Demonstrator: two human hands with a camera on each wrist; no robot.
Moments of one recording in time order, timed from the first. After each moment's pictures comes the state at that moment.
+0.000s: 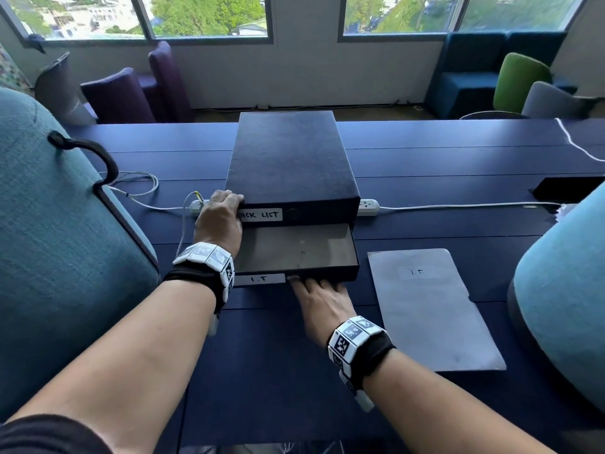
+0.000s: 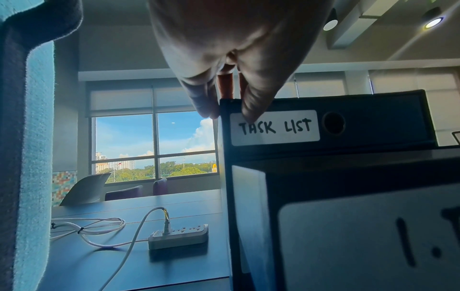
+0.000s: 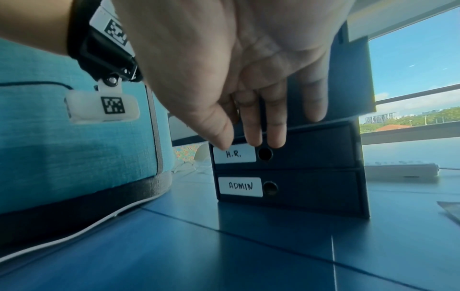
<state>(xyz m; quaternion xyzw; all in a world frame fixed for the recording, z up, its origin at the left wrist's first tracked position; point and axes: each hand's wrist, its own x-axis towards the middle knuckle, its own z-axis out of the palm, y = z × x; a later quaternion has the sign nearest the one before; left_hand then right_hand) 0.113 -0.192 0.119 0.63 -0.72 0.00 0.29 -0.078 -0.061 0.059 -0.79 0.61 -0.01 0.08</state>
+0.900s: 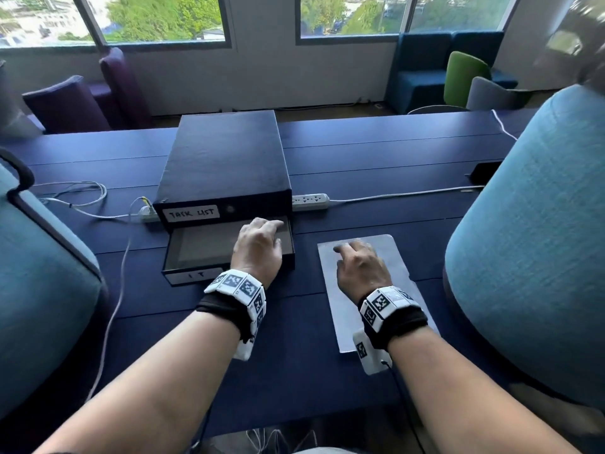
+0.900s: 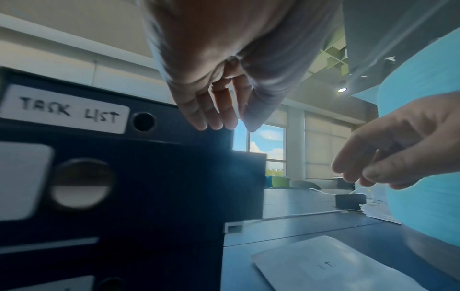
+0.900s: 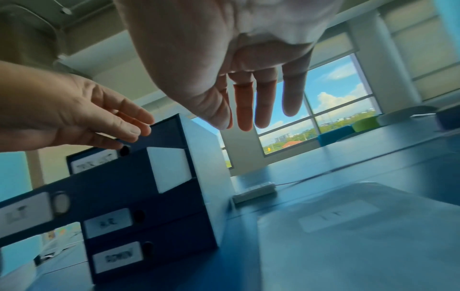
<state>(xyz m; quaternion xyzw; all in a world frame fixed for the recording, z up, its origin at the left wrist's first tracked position) -0.048 -0.113 0.098 0.56 -0.76 -0.10 0.30 -0.243 -0.053 0.070 -0.65 0.74 -0.18 0.07</state>
